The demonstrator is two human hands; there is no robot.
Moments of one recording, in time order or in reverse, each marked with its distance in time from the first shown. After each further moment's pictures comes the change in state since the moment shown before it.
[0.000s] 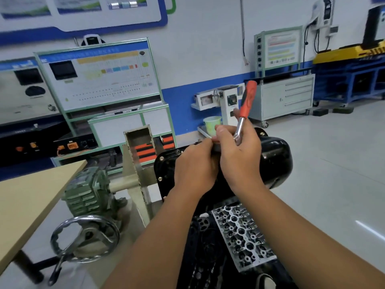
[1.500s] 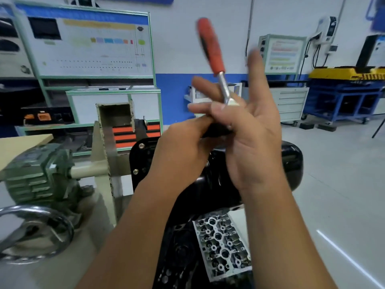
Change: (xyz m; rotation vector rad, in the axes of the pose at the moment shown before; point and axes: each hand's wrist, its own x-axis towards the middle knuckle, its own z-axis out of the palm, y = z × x) left_hand 0.016 -0.014 -0.006 -0.424 0.209 0.194; right_hand 0.024 -0.005 0.009 0.464 -0.384 0.071
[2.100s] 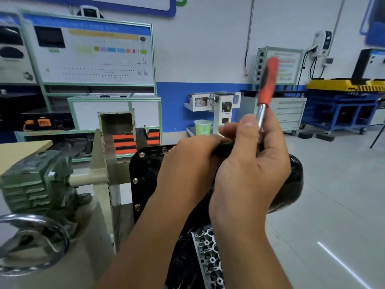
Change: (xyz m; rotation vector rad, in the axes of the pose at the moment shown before) left_hand -0.003 0.007 0.009 0.071 -0.126 -0.151; right_hand -0.023 0.025 0.025 -0.222 0.646 -0.226
